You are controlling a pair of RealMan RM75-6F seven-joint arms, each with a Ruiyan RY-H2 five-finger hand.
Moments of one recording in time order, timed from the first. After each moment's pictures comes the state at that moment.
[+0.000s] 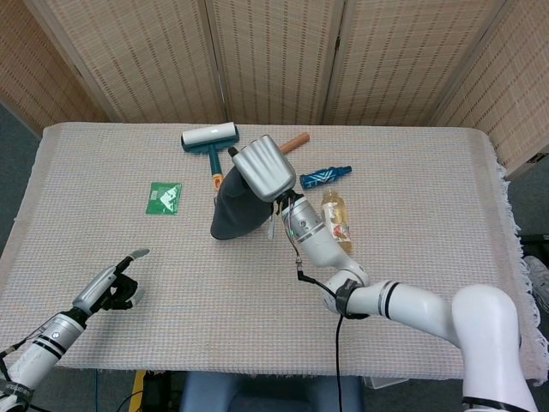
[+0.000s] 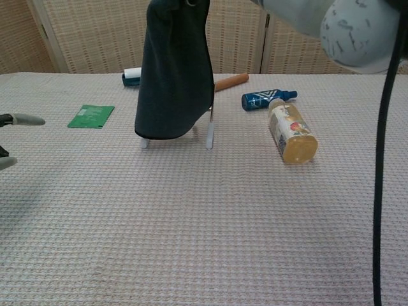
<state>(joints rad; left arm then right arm) -0.48 -1.19 0.07 -1.45 1.56 1.04 -0.91 1.20 -1.66 0.46 -1.20 -1.14 0.98 -0.74</state>
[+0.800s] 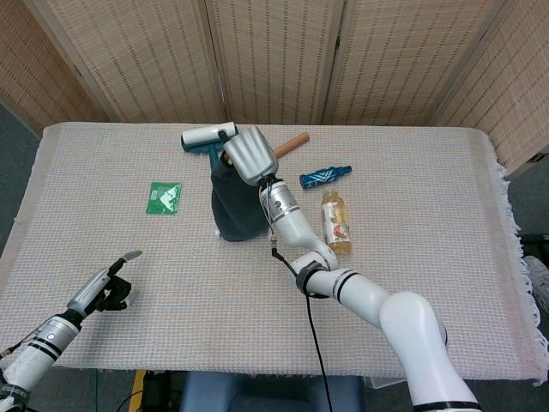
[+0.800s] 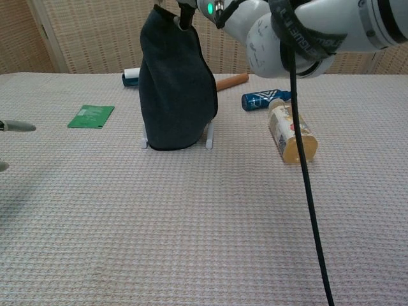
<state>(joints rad) -0.46 -1.20 0.08 -1.43 1.54 1.02 -0.94 1.41 -1.89 0.46 -0.66 -1.03 0.80 -0.64</state>
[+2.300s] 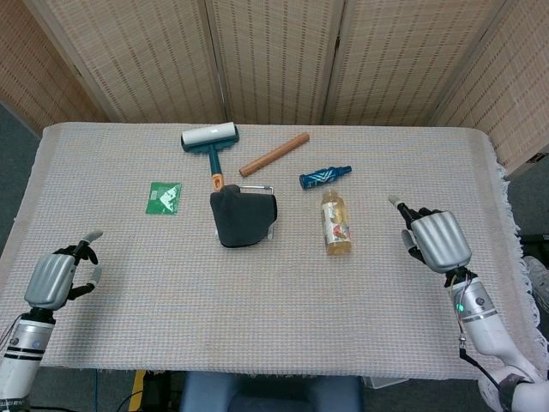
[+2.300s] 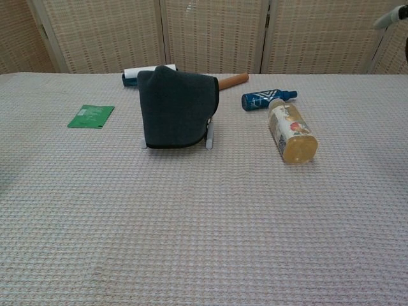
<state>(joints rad) -0.32 -1.26 -0.05 -1.41 1.44 1.37 -0.12 0.51 -1.13 0.03 -1.66 -1.33 1.33 -0.27</state>
